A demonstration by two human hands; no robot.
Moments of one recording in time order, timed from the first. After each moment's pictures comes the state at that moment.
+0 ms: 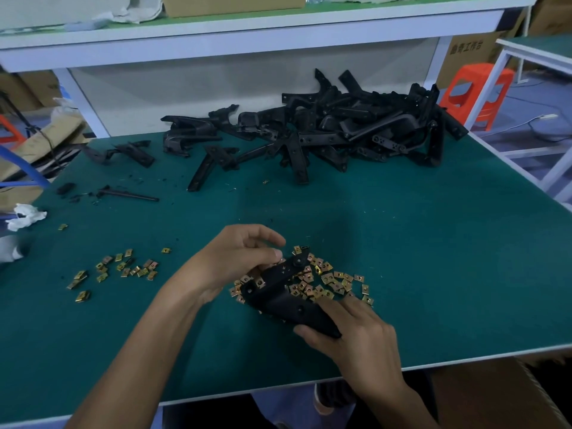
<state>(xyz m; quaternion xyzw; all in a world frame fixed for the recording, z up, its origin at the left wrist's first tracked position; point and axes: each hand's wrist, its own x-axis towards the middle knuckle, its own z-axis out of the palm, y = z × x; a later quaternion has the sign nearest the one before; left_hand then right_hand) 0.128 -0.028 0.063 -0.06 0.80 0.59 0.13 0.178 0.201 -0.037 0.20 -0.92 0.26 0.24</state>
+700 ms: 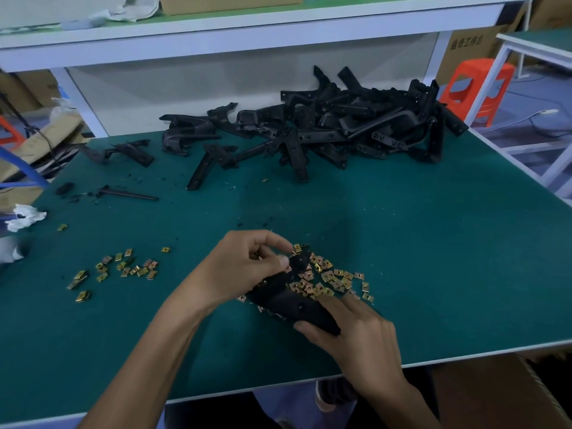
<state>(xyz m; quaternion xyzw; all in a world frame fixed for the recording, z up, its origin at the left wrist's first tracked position) 0.142 -0.018 0.061 0.01 0.85 0.53 0.06 0.177 0.202 -0.038 0.19 -0.92 0.26 0.21</state>
